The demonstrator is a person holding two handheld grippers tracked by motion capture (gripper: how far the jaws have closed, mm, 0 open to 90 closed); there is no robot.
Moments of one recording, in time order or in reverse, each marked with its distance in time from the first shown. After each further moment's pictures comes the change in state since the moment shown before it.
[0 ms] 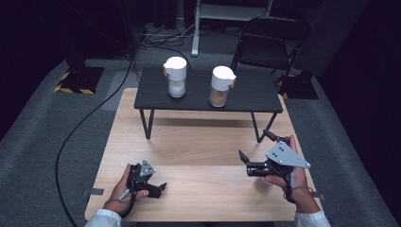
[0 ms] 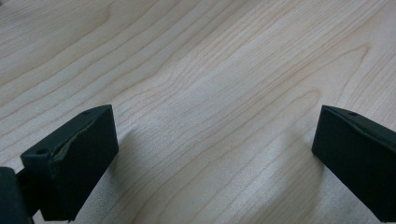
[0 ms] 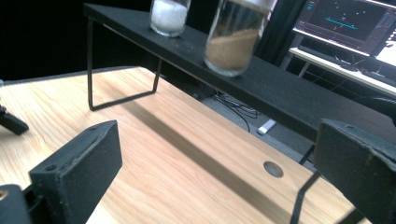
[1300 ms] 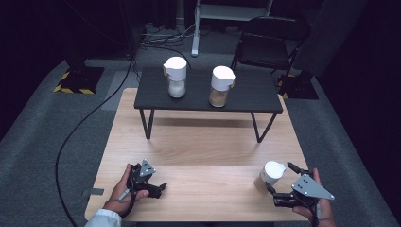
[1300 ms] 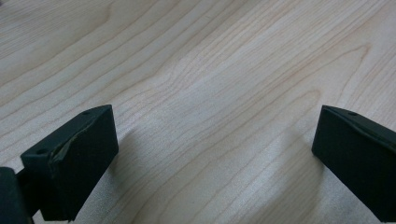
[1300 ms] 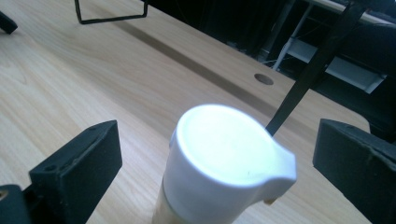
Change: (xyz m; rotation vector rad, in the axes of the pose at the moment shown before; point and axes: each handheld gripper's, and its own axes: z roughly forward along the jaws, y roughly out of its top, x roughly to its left) left arm 0.000 0.000 0.000 0.000 0.001 0.002; right arm -0.017 -0.085 -0.064 0.161 0.006 0.032
